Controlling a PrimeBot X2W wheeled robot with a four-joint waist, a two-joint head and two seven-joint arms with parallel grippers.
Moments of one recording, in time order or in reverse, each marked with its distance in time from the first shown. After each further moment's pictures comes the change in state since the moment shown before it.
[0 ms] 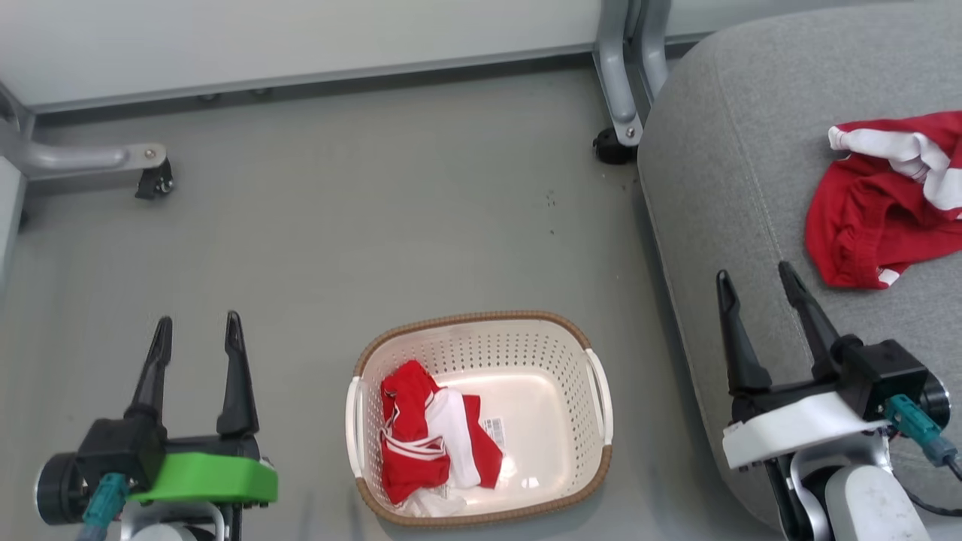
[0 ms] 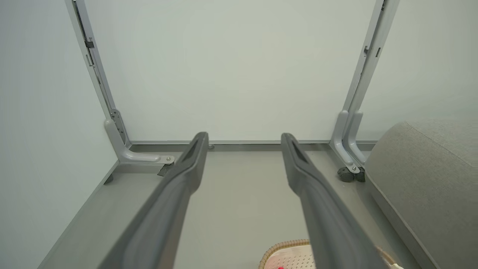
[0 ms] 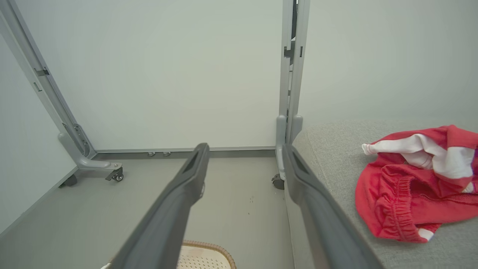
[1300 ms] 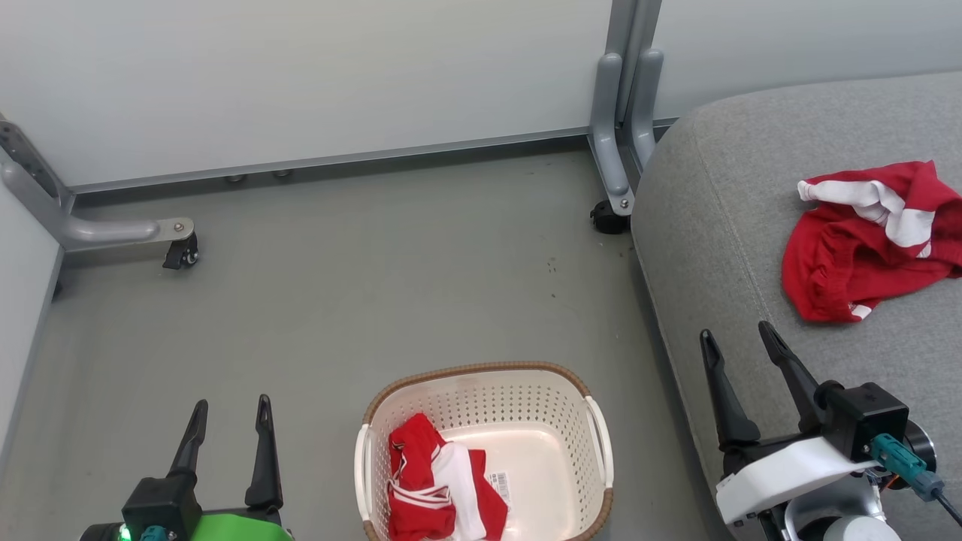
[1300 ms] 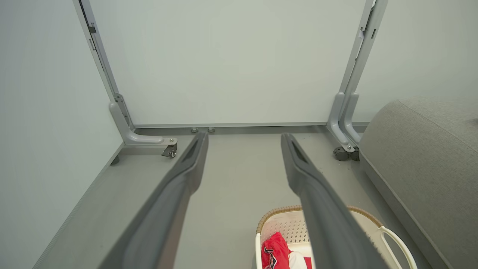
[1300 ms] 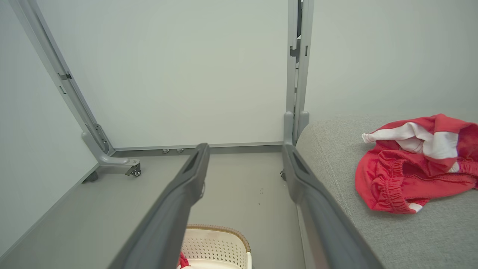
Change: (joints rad) left arm 0.118 -0.056 0.017 0.102 0.059 -0.049 -0.001; right arm 0.127 0.000 0.033 -0.053 0.031 0.000 0.081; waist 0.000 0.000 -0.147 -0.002
